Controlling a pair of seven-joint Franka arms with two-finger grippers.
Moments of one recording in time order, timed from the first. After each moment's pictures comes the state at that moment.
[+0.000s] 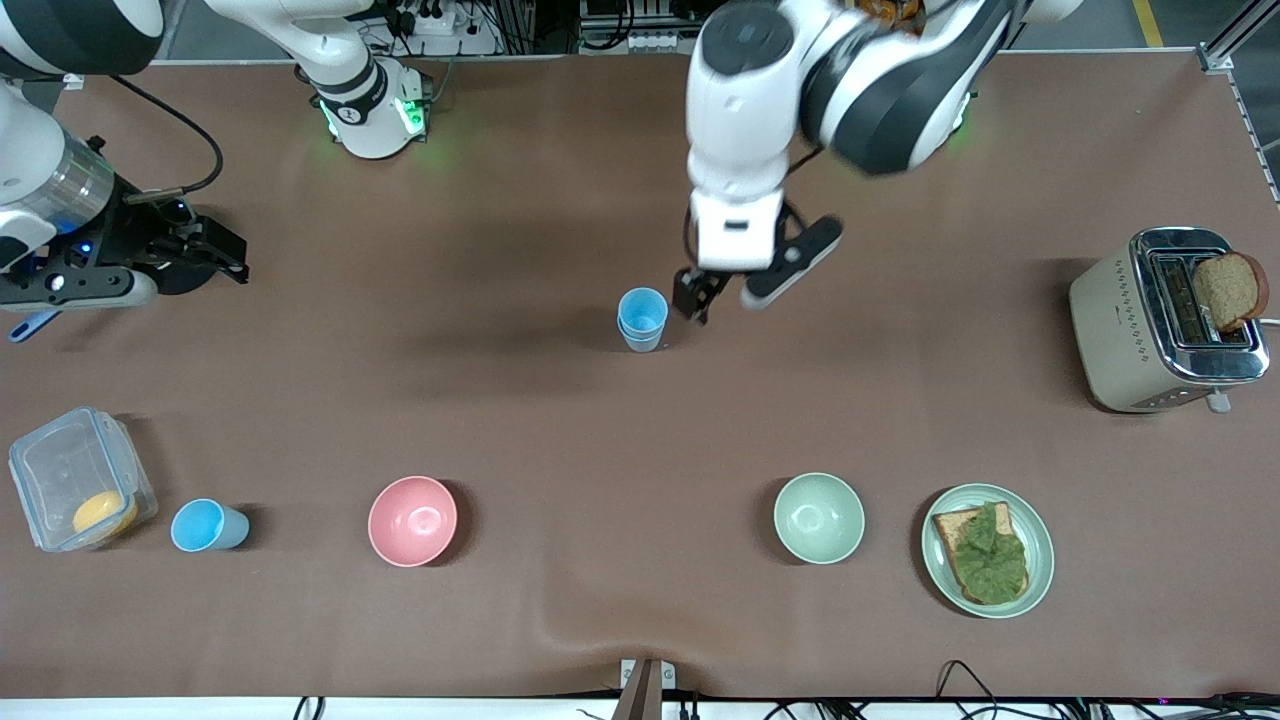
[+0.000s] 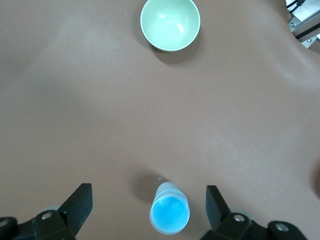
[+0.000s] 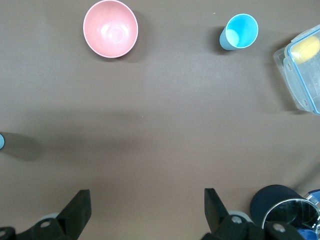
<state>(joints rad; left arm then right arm) -0.42 0.26 -0.35 -1.49 0.20 1.81 -1.48 0.05 -0.02 0.04 -1.68 -0.01 1.62 0.03</state>
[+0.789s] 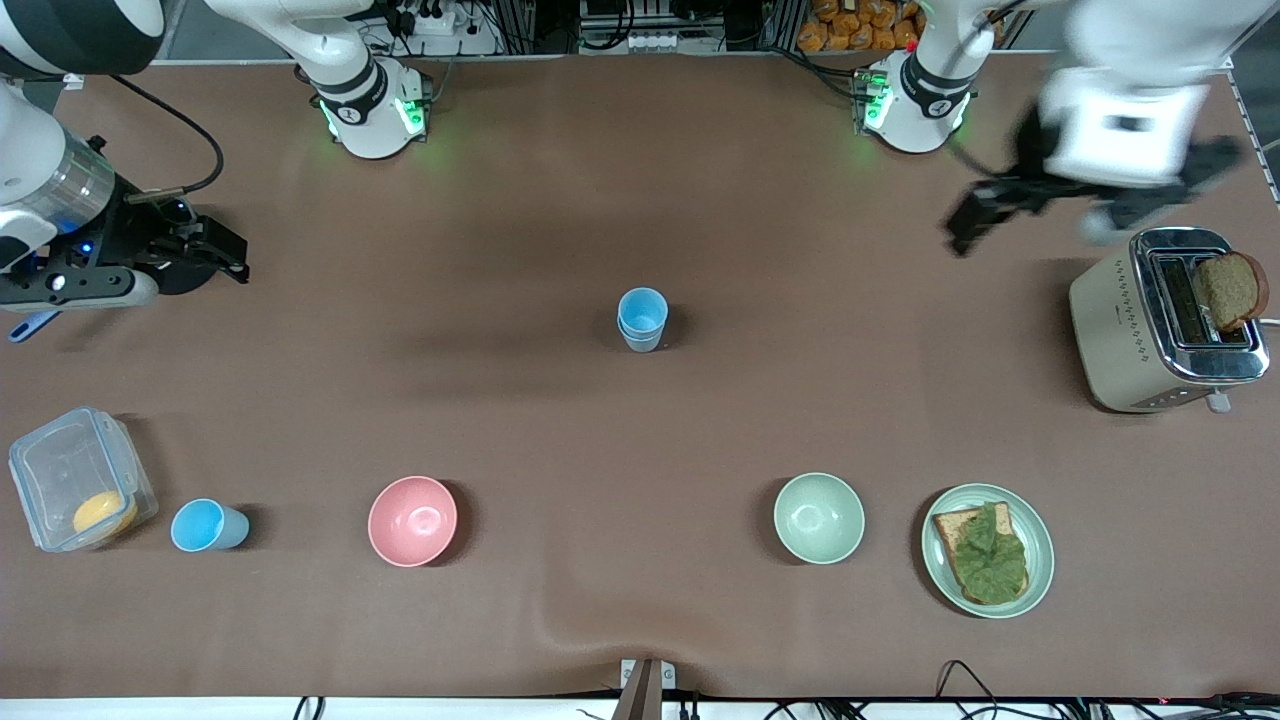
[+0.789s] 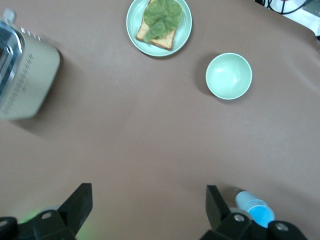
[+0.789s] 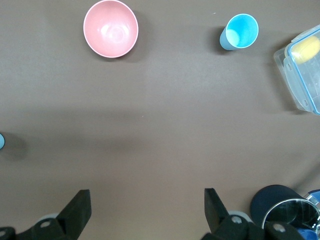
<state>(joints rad) 0.07 -0.02 -0.33 -1.50 0.02 1.52 -0.71 0.05 -0.02 0.04 -1.68 -0.01 1.62 0.03</state>
